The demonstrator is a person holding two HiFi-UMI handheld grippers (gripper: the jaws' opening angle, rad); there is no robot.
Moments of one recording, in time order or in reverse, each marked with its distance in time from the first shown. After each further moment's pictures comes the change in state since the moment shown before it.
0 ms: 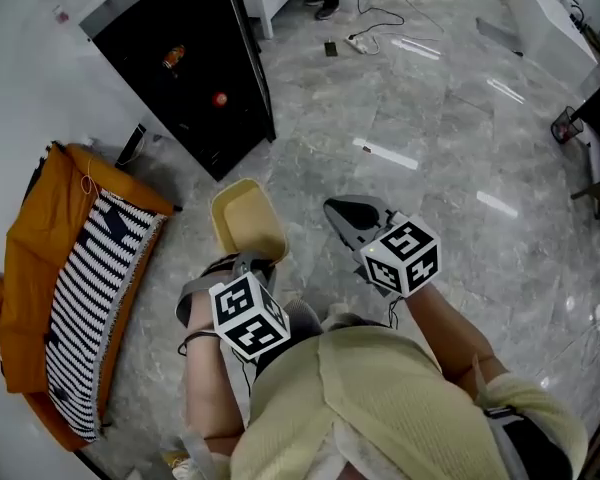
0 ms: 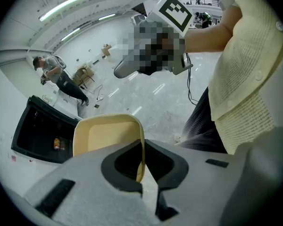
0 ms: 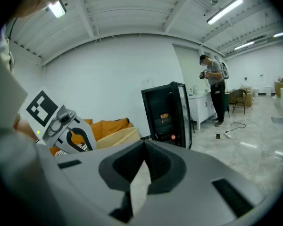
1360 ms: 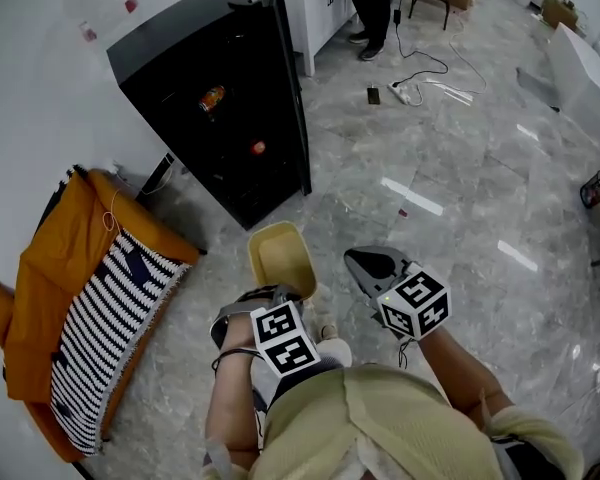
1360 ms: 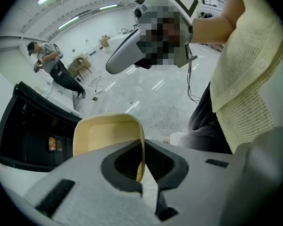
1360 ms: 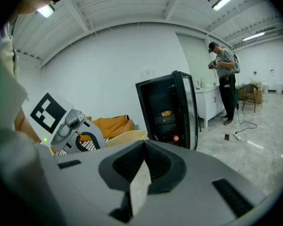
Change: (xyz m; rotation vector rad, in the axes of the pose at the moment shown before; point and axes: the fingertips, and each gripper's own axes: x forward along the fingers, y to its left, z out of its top) left arm 0.077 0.151 -0.014 -0.022 0.079 -0.074; right arm 0.140 -0.078 0.050 -0.007 0.083 0.078
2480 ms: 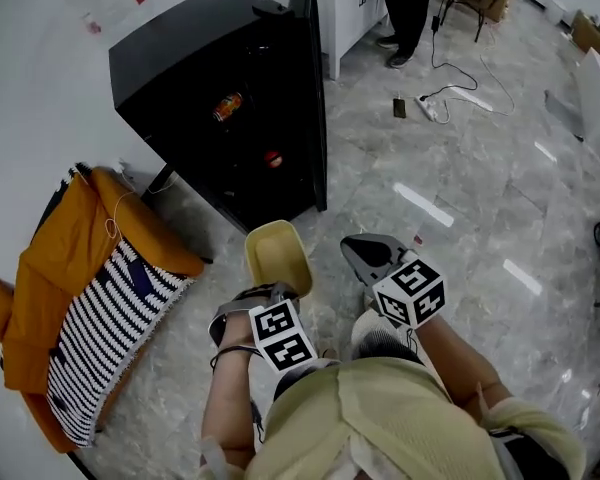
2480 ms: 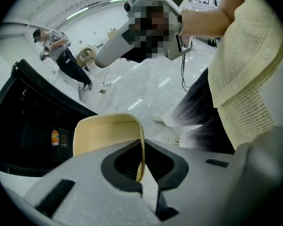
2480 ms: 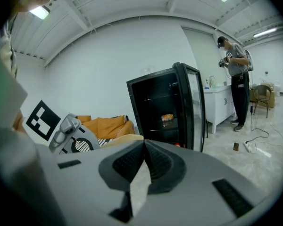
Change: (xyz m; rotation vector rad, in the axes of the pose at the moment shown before) left arm 0.039 0.133 -0.017 -0.087 0.040 0.007; right arm 0.125 -0.085 0.069 -0.049 0.030 0.080
